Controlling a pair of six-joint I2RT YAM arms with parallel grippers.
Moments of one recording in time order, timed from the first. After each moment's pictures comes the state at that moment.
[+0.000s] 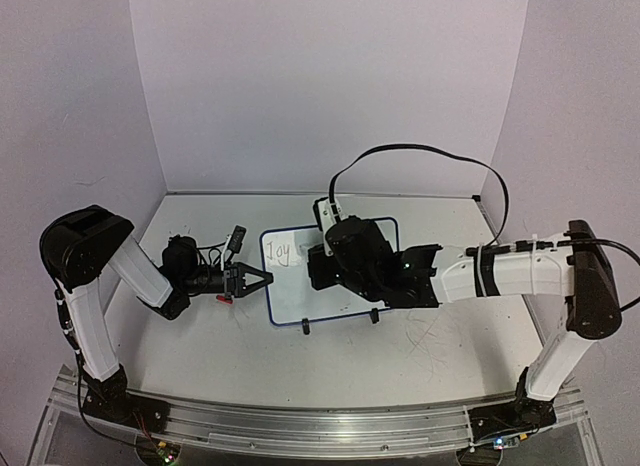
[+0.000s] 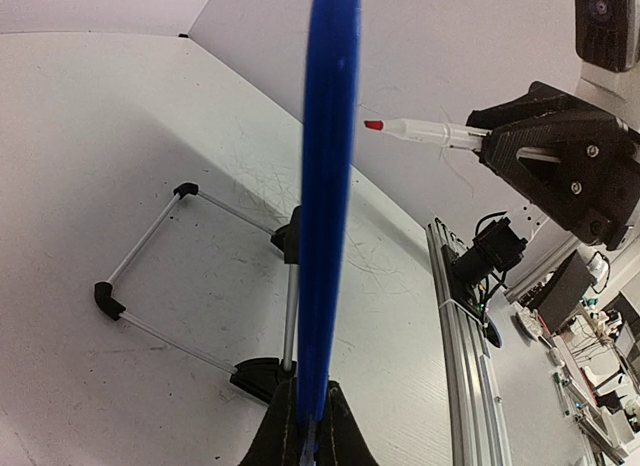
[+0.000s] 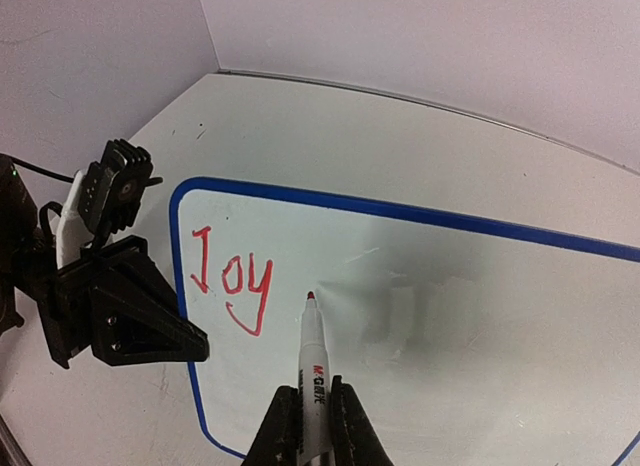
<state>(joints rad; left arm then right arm) -0.46 1.88 0.55 1.19 0.95 -0.50 1.12 1.73 1.22 0.01 0.50 0.39</state>
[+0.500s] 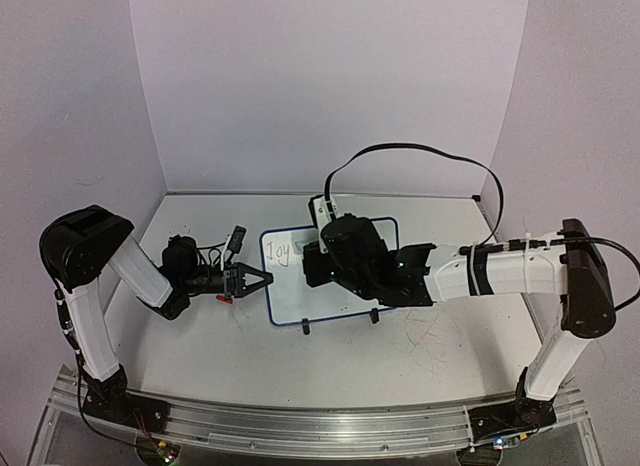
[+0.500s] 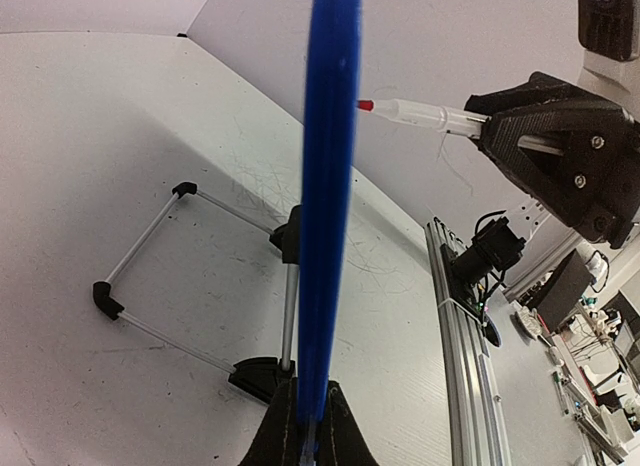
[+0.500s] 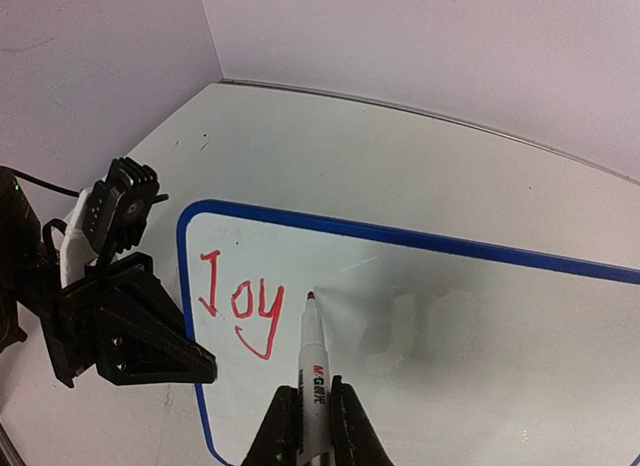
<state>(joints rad) -0.46 1.88 0.55 1.19 0.96 -0.49 1.12 1.76 1.25 0.03 0.50 0.38</state>
